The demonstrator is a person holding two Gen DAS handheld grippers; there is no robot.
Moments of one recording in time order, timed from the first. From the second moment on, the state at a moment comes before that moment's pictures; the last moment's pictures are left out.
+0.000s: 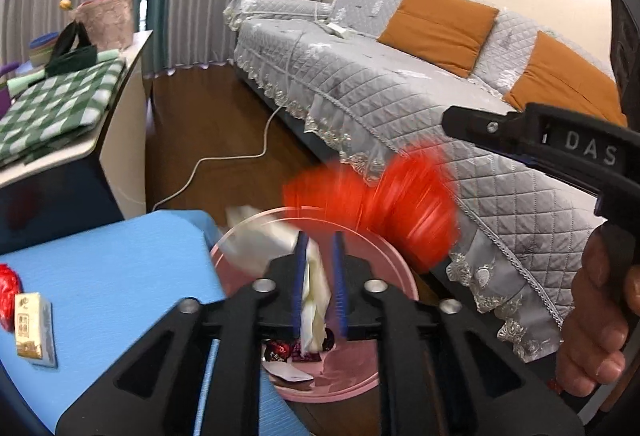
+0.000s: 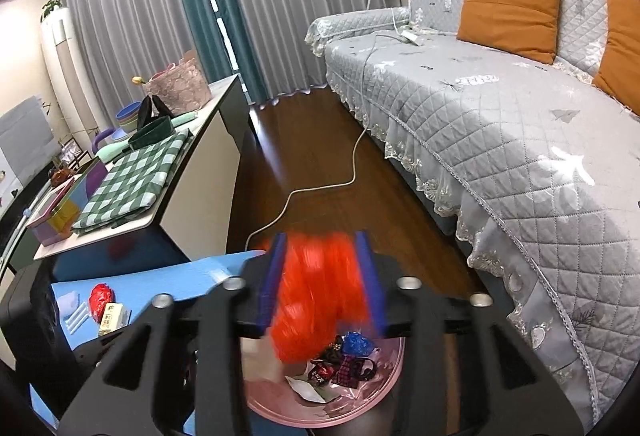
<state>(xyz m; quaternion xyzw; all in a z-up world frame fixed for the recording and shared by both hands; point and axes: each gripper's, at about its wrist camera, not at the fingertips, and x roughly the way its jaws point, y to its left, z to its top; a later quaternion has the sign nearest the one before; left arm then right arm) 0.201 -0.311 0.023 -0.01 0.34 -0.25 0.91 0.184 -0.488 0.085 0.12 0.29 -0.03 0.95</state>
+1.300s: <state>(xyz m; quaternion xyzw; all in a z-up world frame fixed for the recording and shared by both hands) 0.120 -0.054 0.033 -0.08 0.30 -0.04 0.95 0.177 -0.304 0.085 0.03 0.31 0.10 0.95</state>
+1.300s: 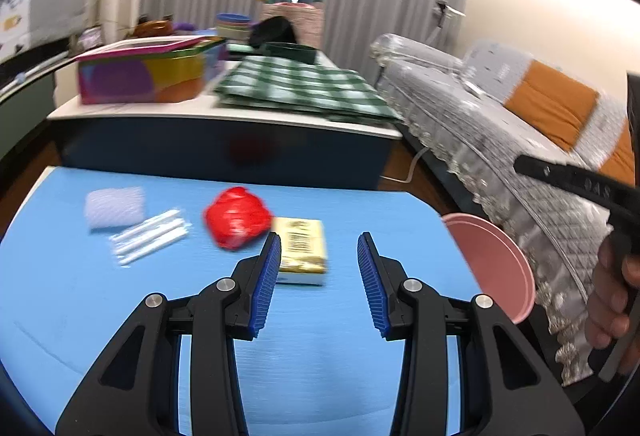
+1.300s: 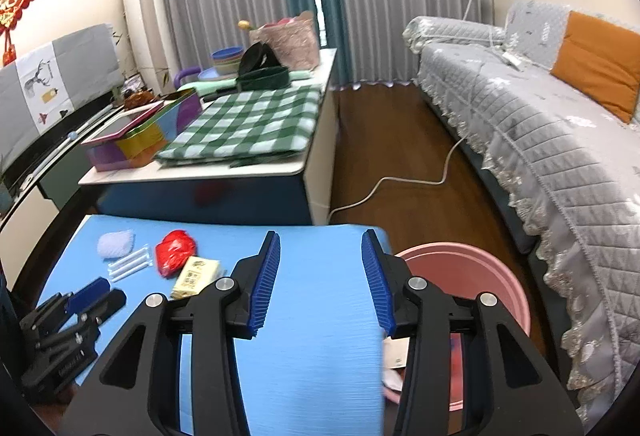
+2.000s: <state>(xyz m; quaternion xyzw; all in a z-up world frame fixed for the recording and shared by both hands) 0.143 0.065 -0.007 -0.12 0.32 0.07 0.94 0.212 -0.179 0.022 -0.01 0.37 0.18 0.91</state>
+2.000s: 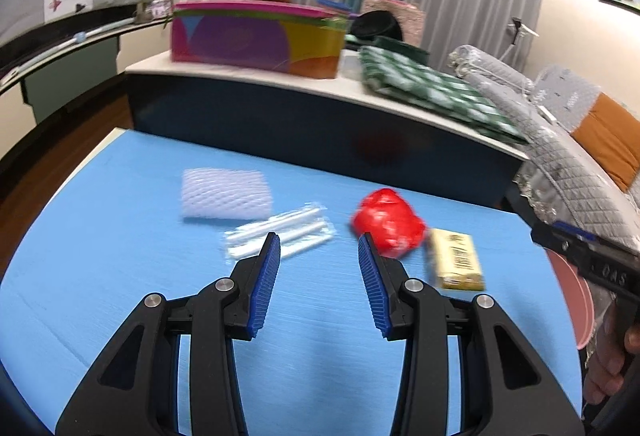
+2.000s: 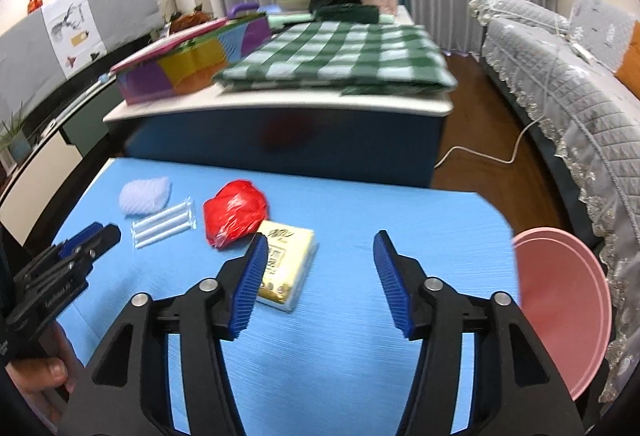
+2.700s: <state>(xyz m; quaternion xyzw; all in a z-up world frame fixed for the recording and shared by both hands) 0.200 0.164 -0.044 -0.22 0.34 0.18 0.90 0.245 -0.136 -0.034 -0.04 0.44 0.20 0.88</state>
